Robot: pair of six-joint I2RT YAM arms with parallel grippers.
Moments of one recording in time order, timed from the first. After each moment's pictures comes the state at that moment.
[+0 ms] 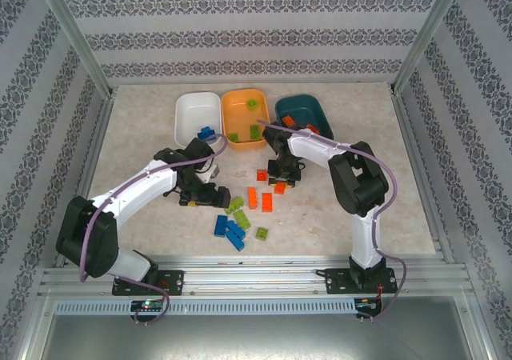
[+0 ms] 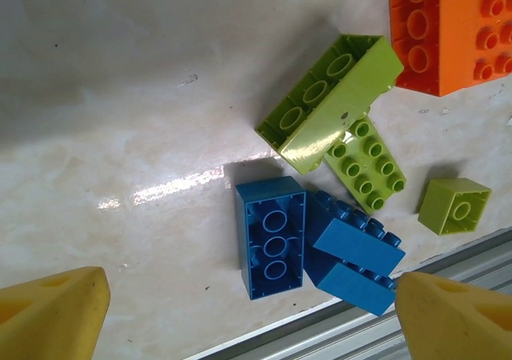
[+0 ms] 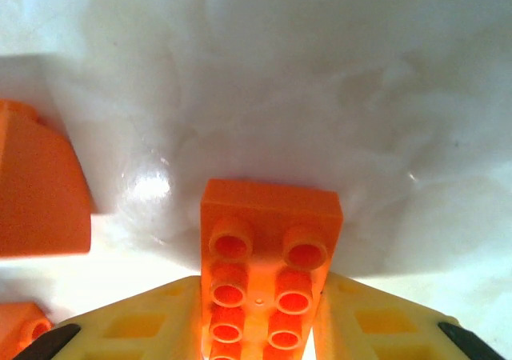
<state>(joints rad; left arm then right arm) -0.47 1.45 1.03 -0.99 0.29 -0.35 0.54 2.03 1.46 -1.00 -0.14 0.66</state>
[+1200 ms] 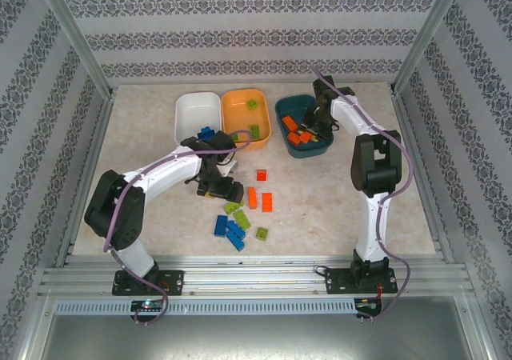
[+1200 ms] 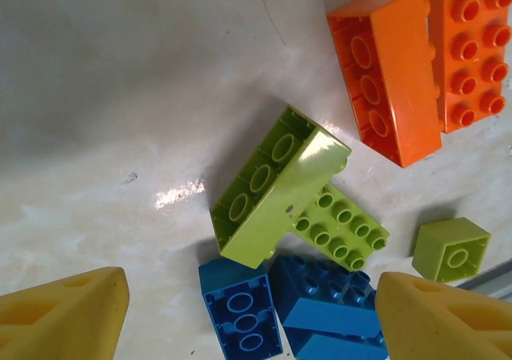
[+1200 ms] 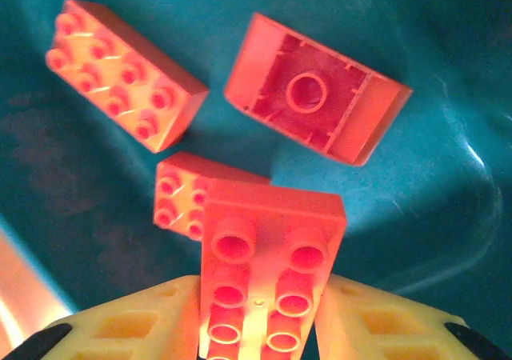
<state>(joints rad) -0.55 1.70 1.22 -1.00 0.25 -0.29 0.16 2.19 1.86 -0.97 -0.22 0.65</state>
